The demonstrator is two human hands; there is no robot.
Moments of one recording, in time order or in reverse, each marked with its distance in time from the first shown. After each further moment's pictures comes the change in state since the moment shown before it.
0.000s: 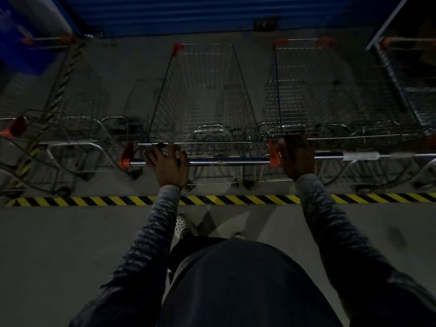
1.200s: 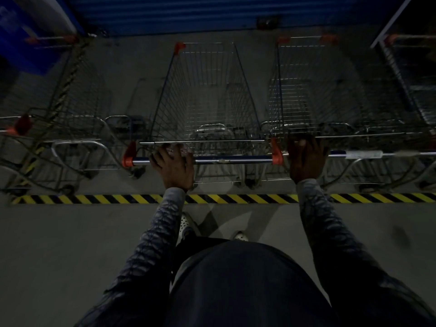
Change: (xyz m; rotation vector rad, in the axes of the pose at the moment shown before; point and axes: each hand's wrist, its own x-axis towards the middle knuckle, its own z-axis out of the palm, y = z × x) left_hand -0.016 0.011 -0.001 -0.036 0.018 -0.021; right_hand -0.019 0.004 0.004 -0.089 0.228 0.216
